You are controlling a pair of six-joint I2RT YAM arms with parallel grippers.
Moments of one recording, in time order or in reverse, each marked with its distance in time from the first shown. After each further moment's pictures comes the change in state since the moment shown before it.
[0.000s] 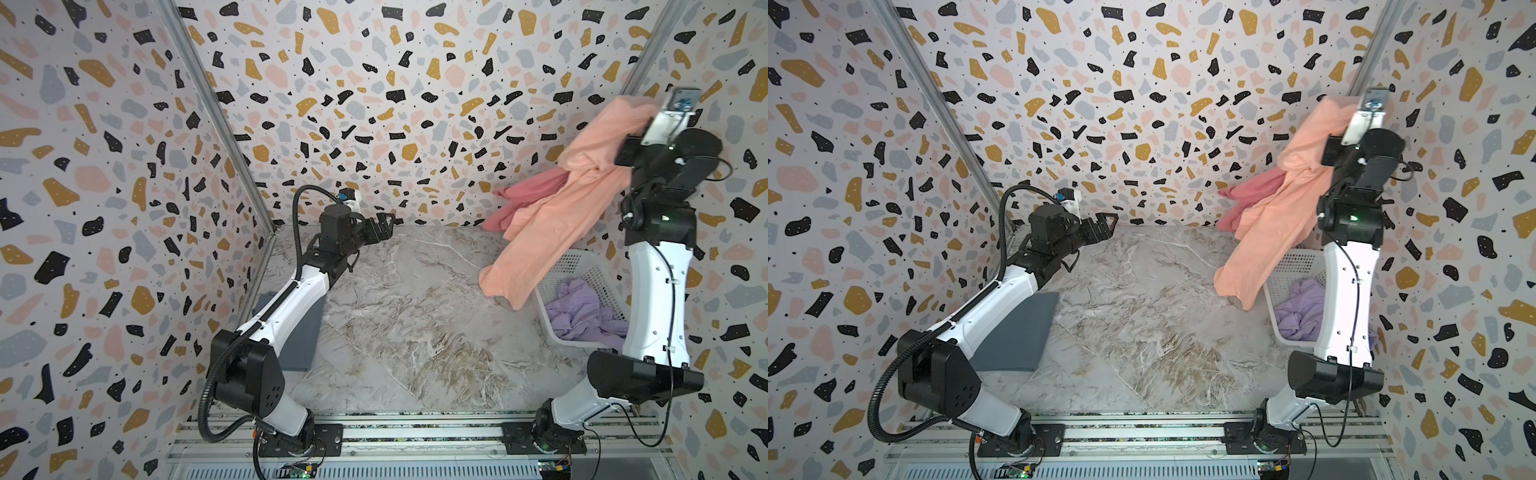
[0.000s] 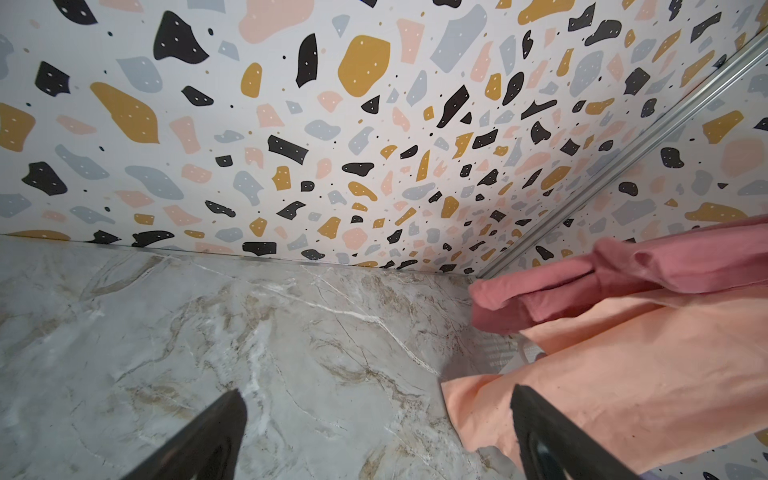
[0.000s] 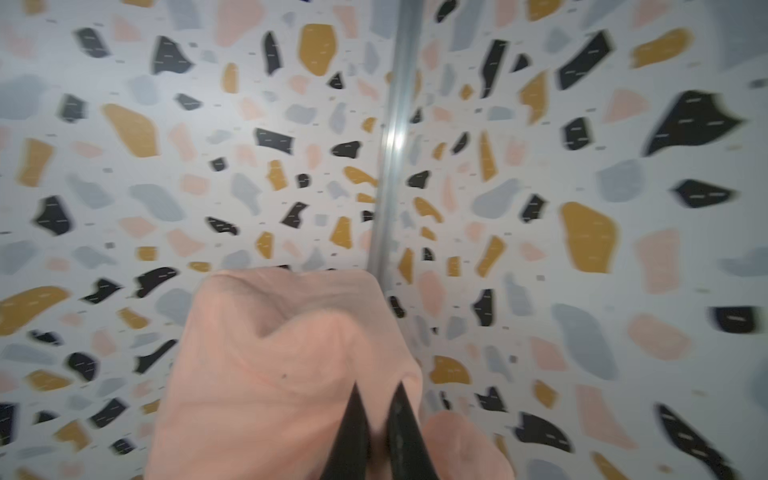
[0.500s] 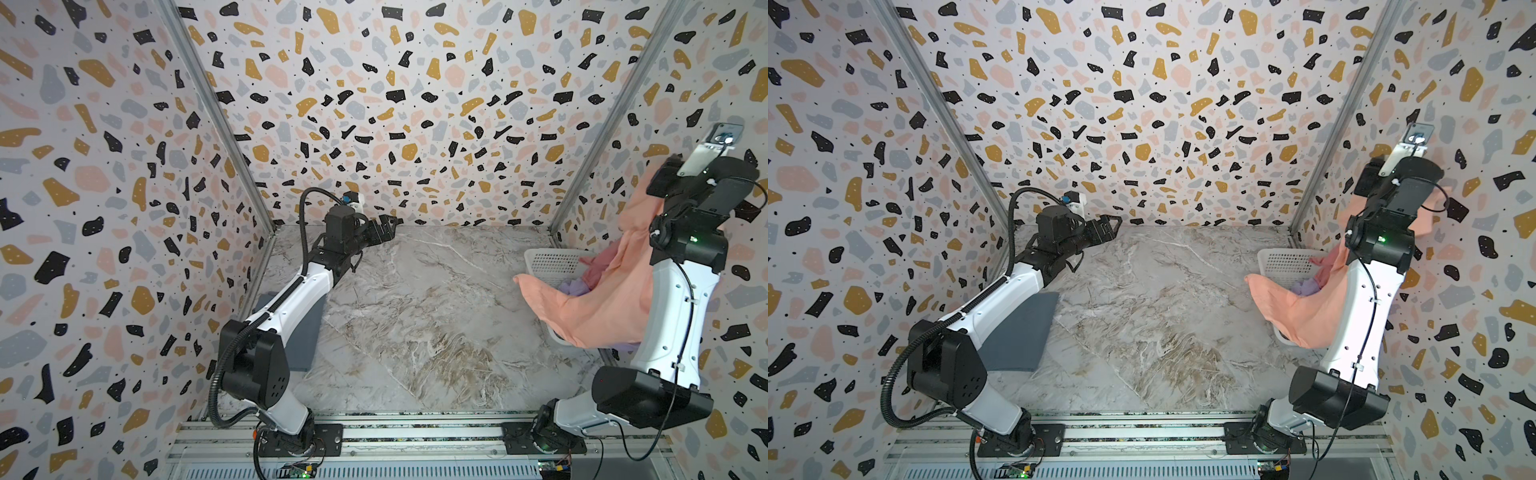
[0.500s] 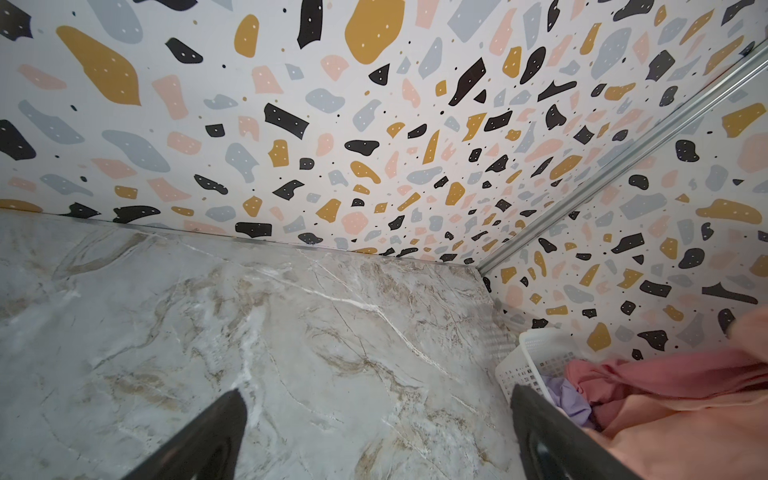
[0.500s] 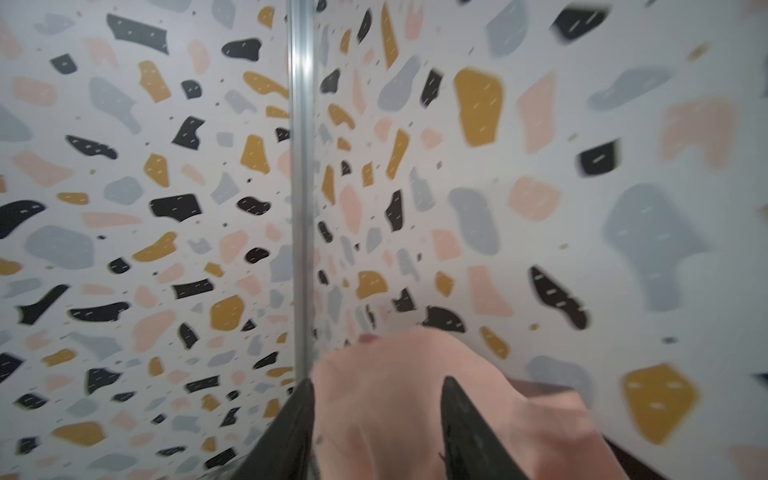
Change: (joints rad) left arm 0.000 0.053 0.014 0.010 0.026 -0.028; right arm -0.172 -0.058 -0.218 -0.149 -0.202 0.136
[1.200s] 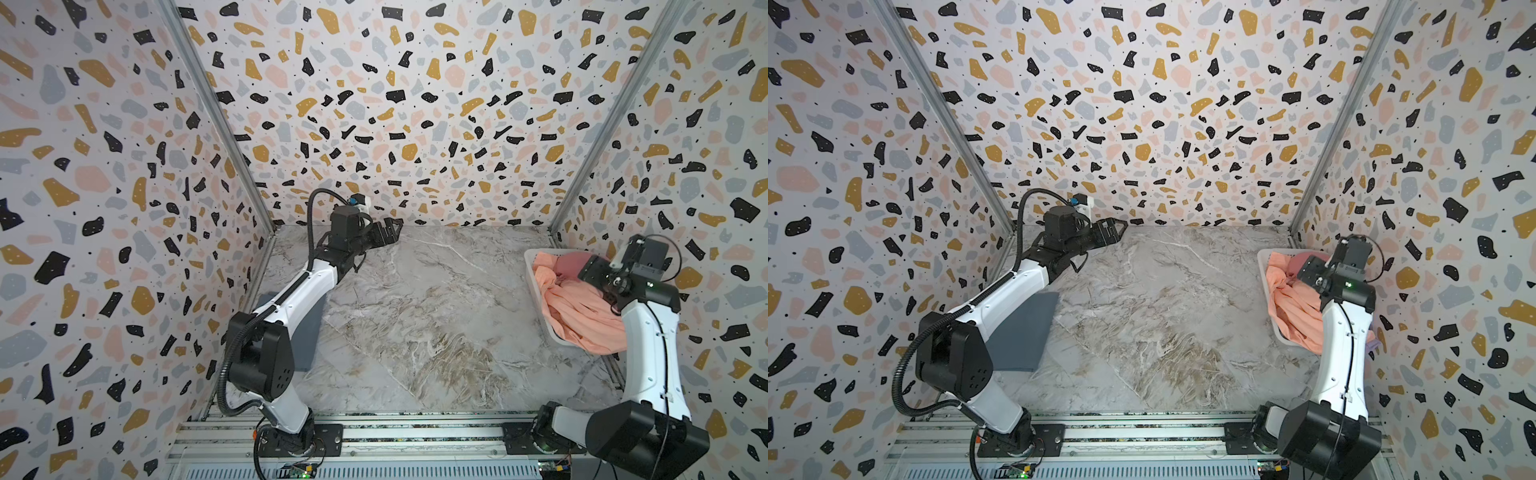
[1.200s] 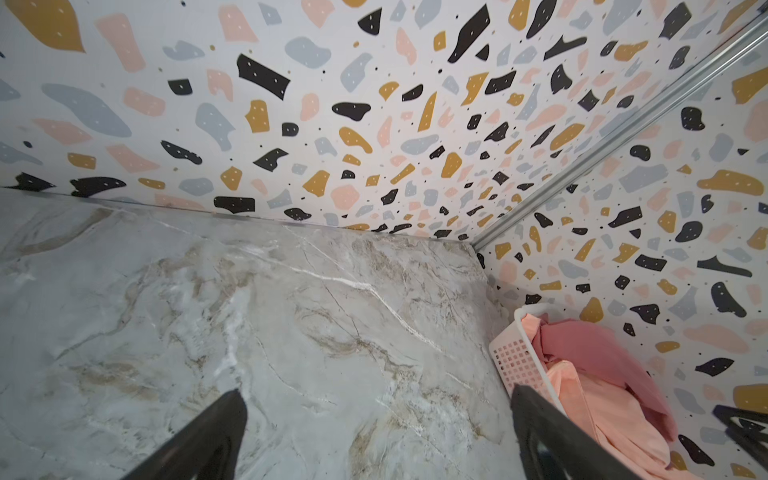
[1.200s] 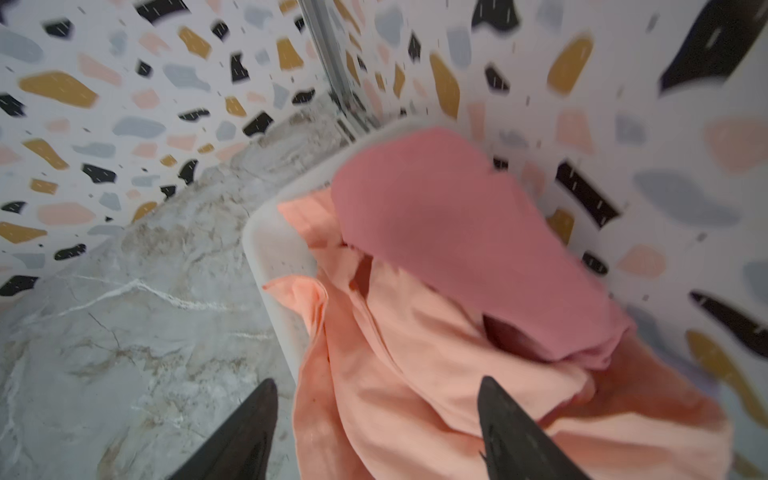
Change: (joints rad) left arm -0.011 0.062 0.026 -0.038 0.066 0.011; right arm 0.014 -0.344 -0.792 -0.378 -0.035 0.332
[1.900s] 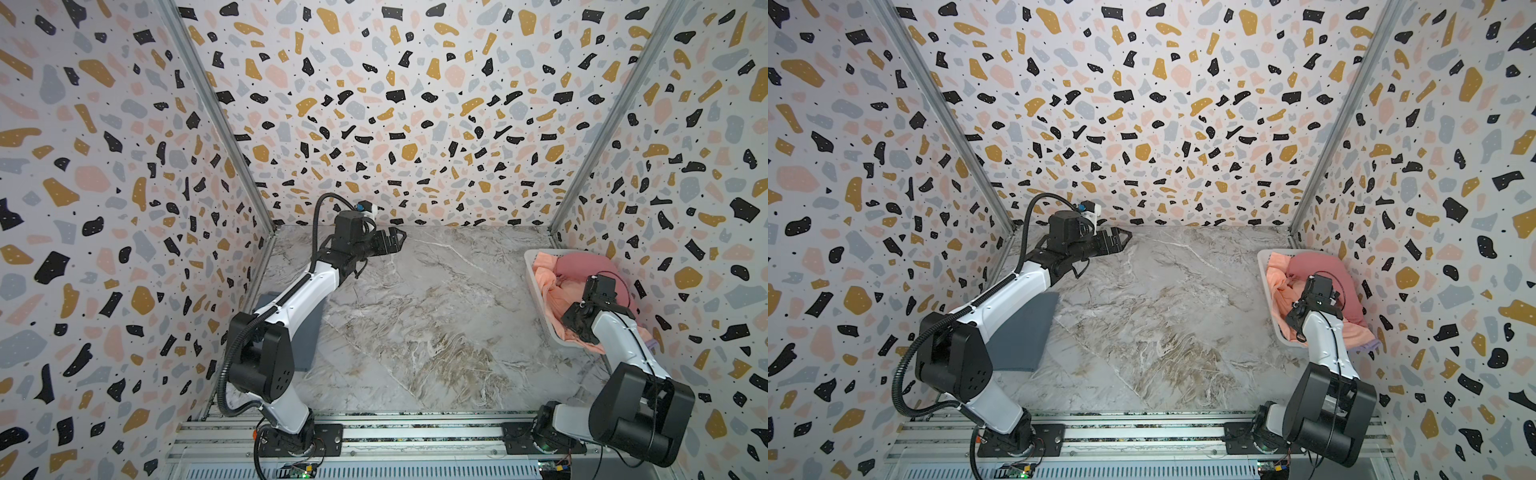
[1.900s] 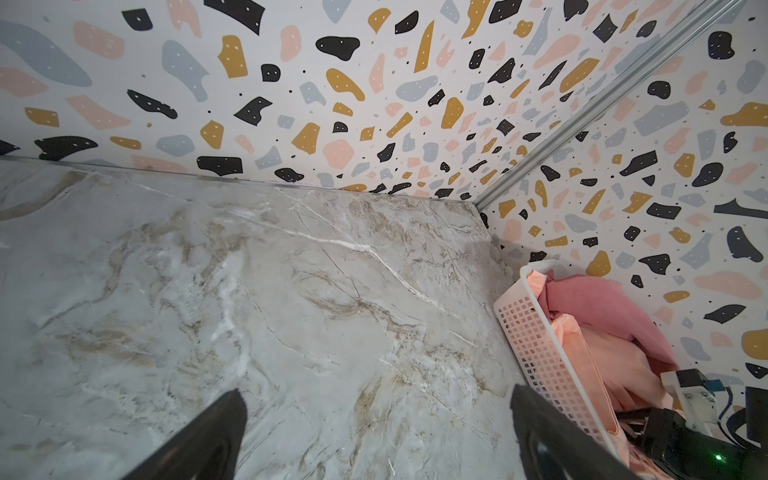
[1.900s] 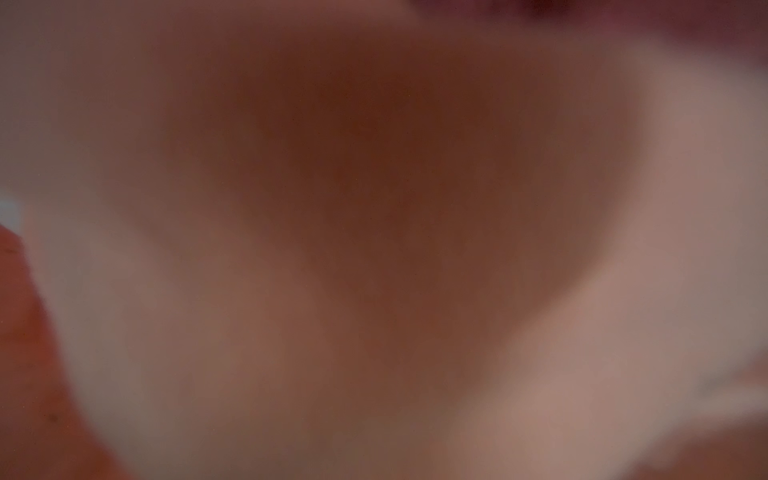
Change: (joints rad) left arm -0.013 -0.021 -0.026 -0.064 0.027 0.061; right arm 0.026 0.106 -0.315 0.150 0.248 0.138
